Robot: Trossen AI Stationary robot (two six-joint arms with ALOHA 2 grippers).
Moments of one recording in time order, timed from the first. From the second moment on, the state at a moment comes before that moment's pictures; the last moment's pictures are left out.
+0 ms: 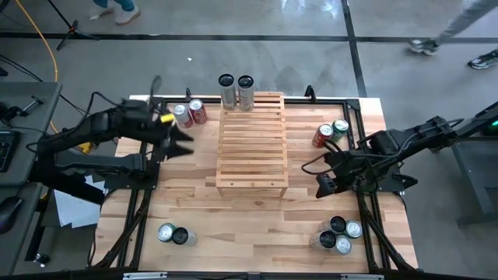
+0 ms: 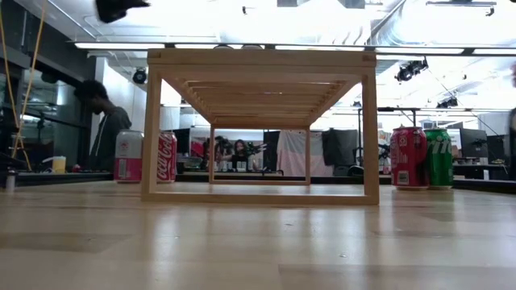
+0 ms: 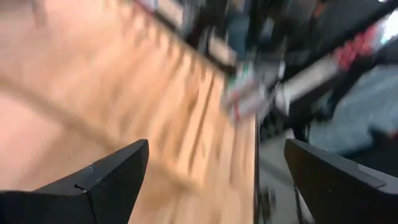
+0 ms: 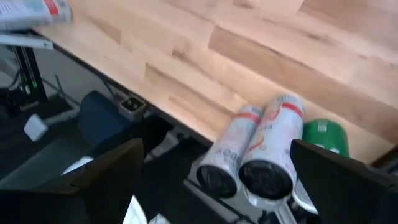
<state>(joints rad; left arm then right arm) 0.21 0.73 1.02 -0.75 0.28 -0.56 0.35 1.08 1.20 -1.15 -0.22 1.60</state>
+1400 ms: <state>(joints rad) -0.83 1.65 1.56 -1.34 -0.02 -1.47 0.35 1.08 1.20 -1.17 -0.03 1.27</state>
